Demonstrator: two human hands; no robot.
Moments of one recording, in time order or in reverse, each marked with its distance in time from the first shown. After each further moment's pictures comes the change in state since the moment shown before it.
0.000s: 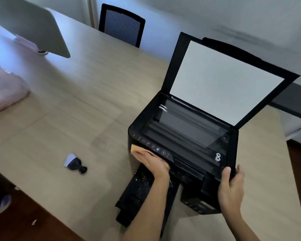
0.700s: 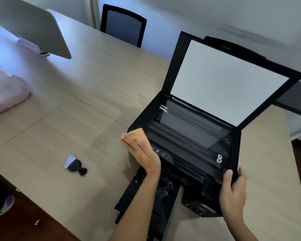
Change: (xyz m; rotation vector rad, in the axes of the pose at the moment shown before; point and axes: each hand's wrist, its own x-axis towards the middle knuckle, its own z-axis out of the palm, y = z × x) left_hand 0.031 0.010 0.004 0.399 0.038 0.589; right_hand -0.002 -0.005 0.002 0.048 -0.004 -0.025
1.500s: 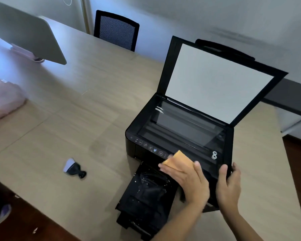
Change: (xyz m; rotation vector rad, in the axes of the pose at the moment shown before) left_hand -0.143 0.059 0.004 0.241 -0.560 -0.329; right_hand 0.001 0.000 0.001 0.012 0.047 0.017
